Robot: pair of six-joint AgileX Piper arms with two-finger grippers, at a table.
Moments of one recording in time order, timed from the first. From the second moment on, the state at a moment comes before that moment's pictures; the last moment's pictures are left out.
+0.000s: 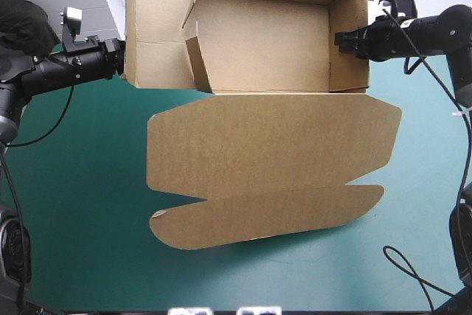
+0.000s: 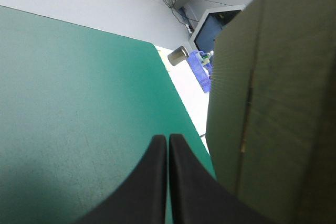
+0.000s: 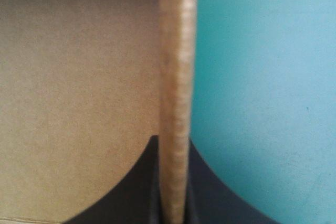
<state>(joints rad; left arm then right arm) 0.20 1.61 -1.52 -1.40 1.20 0.62 0.00 1.68 -1.88 0.57 1.08 -0.25</state>
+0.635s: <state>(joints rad) 0.20 1.46 -1.52 -1.32 1.22 0.61 0.13 1.71 -1.88 0.45 1.01 -0.21</state>
